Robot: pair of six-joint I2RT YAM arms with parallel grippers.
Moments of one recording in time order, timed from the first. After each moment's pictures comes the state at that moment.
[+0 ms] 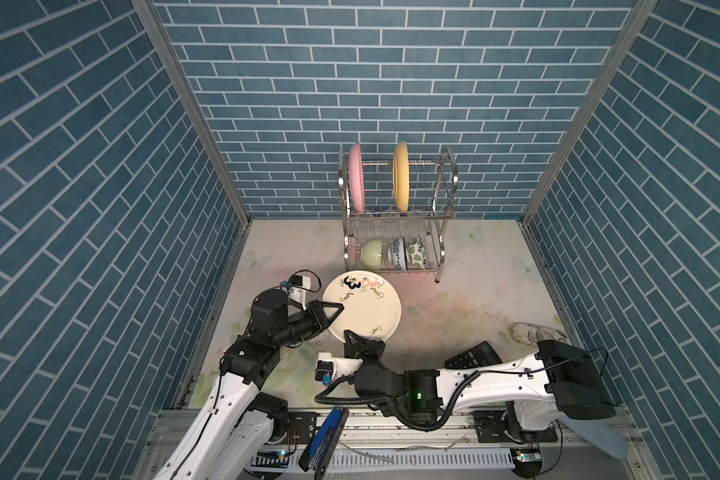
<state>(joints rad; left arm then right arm) -0.31 0.67 0.60 -0.38 0.56 -0.95 1.60 1.60 0.99 0.25 0.90 -0.74</state>
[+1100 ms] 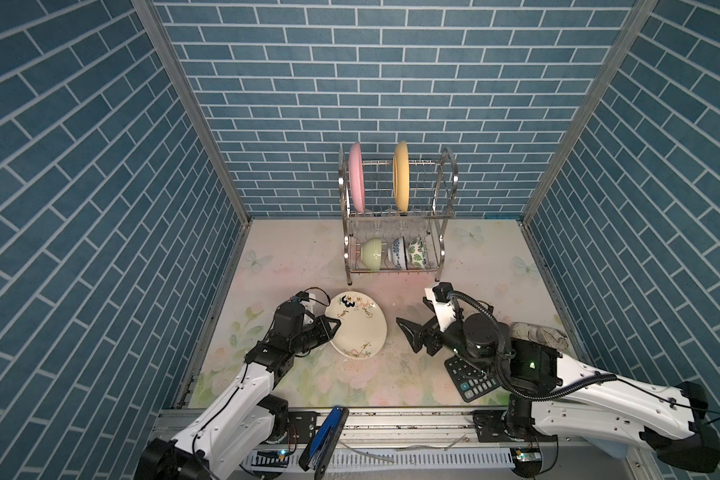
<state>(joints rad) -0.33 0.86 0.32 -0.09 0.39 -0.81 1.25 0.86 0.80 -0.26 0.38 0.33</state>
